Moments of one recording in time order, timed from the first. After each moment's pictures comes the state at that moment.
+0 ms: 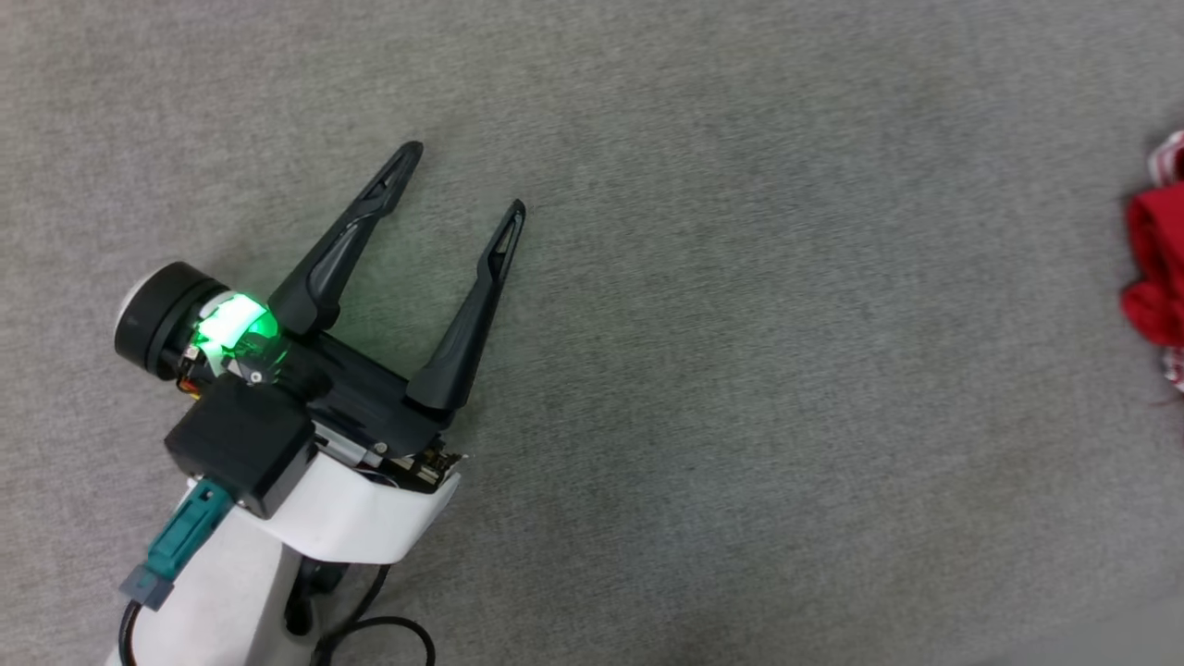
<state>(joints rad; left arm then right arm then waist) -0.37 0.35 -0.32 -0.26 -0.22 -0.13 -0.26 -0.55 -0.71 -0.08 0.42 -0.09 0.13 0.46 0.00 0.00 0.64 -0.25</state>
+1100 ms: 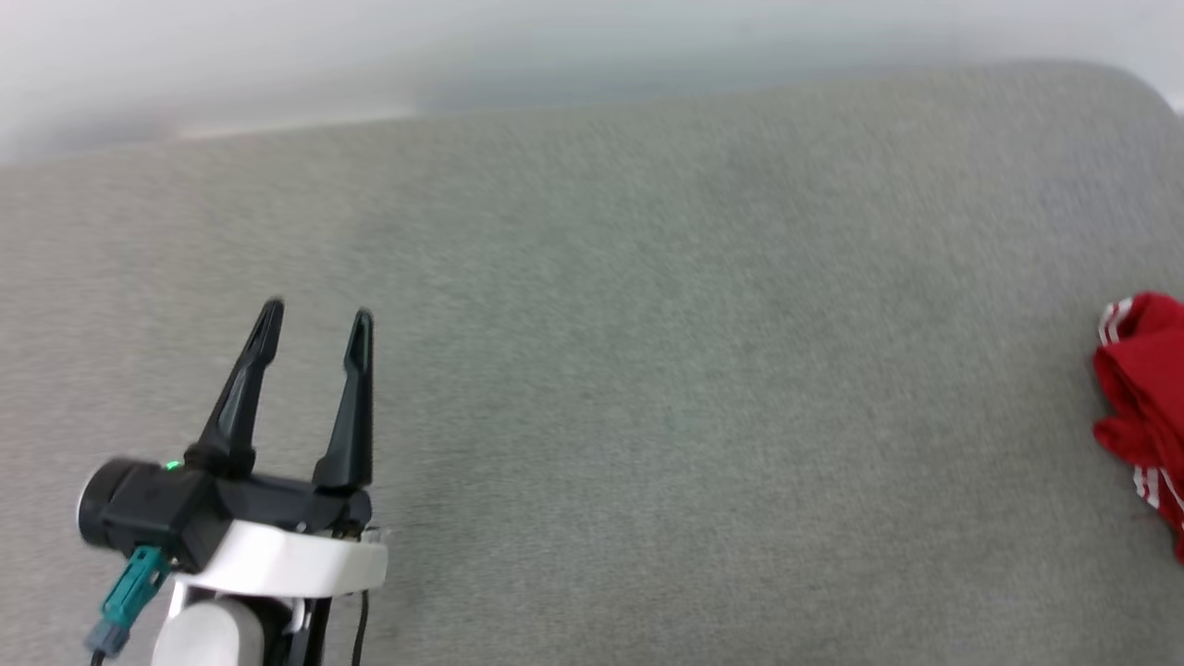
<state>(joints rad) -0.11 0.17 -0.05 -0.15 -0.23 -0.12 -0.26 -0.43 -0.42 -0.15 -0.04 -0.02 0.13 0.33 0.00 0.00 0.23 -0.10</state>
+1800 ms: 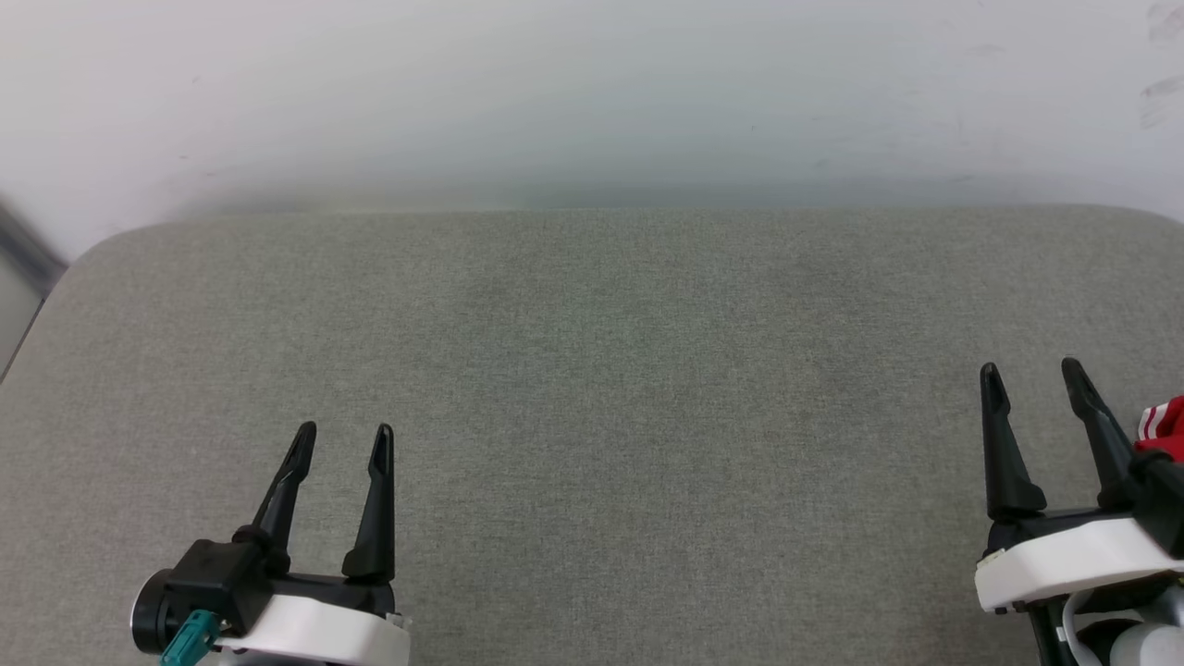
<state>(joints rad) 0.03 0.09 -0.02 -0.03 -0.21 -0.13 -0.26 -0.03 -0.06 -0.11 -0.10 0.10 0.13 -0.07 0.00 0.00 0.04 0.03</state>
